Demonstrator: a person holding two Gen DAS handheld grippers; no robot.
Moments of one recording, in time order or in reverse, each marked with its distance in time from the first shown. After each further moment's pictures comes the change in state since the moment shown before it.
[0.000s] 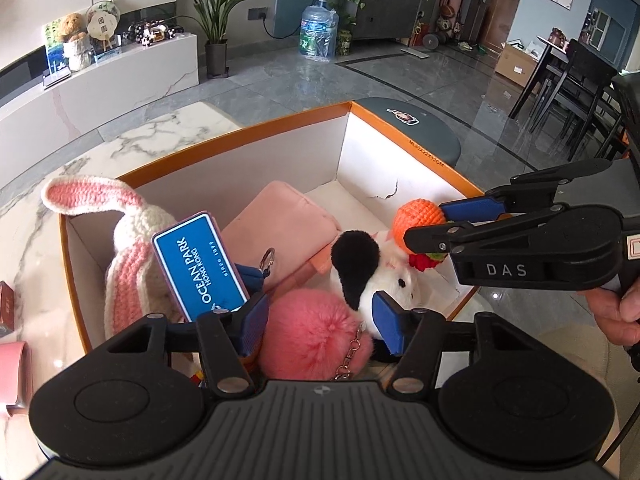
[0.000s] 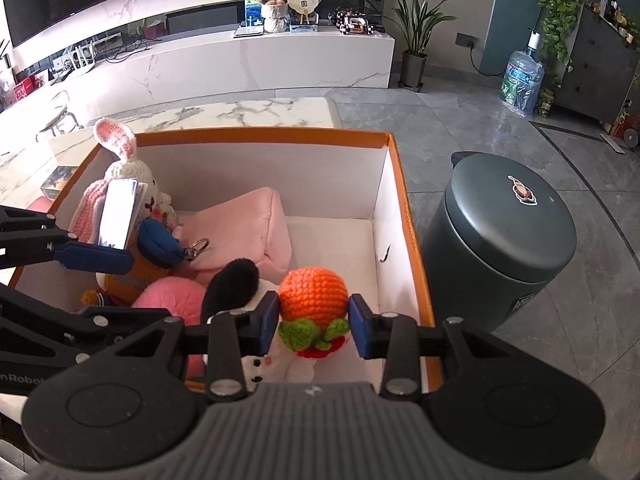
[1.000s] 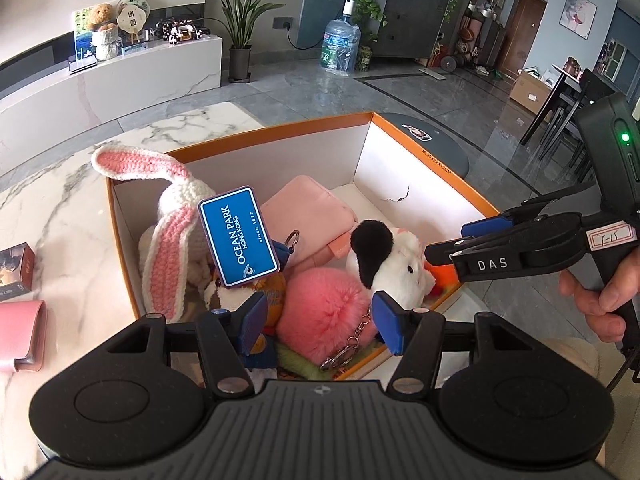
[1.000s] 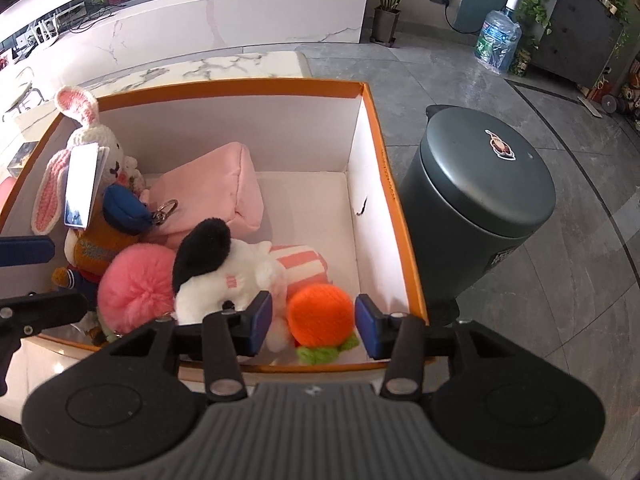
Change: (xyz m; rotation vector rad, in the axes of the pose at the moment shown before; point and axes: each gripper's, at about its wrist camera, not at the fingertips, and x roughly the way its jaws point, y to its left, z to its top) left arm -0.032 0.011 -0.019 -0.077 -0.049 0.014; right arm 0.008 0.002 -0.004 0.038 0.137 -0.100
